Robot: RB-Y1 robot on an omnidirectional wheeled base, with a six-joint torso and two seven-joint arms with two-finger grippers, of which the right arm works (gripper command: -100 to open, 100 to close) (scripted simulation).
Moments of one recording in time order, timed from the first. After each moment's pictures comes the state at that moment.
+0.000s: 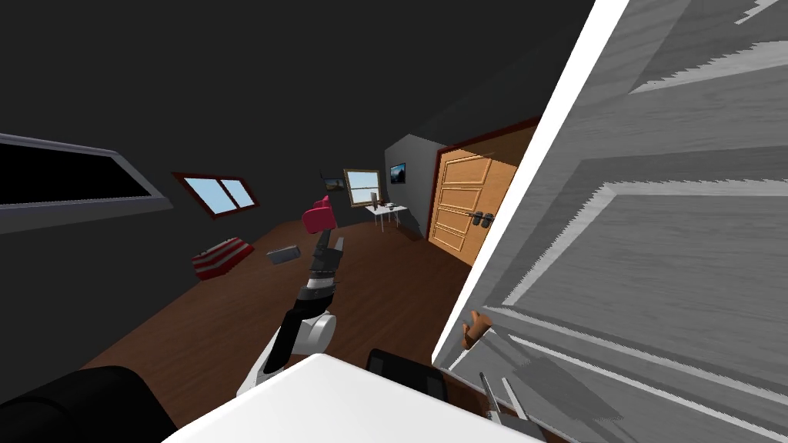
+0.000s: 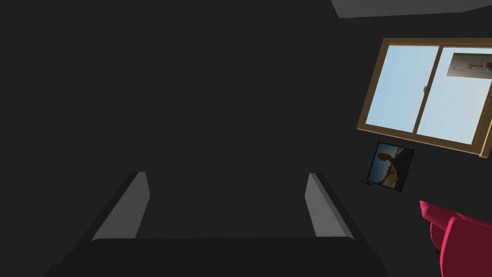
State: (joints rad) arm 0.62 0.00 -0.25 -1.17 0.52 -1.10 1.14
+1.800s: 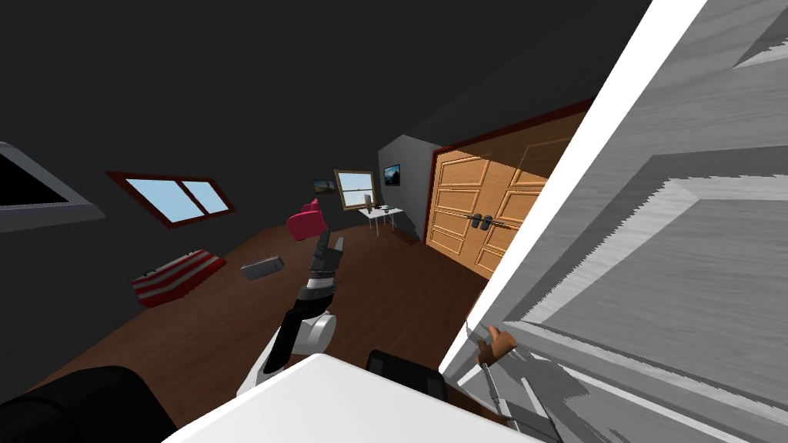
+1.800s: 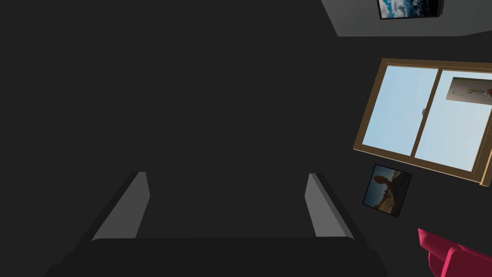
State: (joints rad) arm 0.57 0.00 -0.31 -1.15 0.45 -1.03 1.15
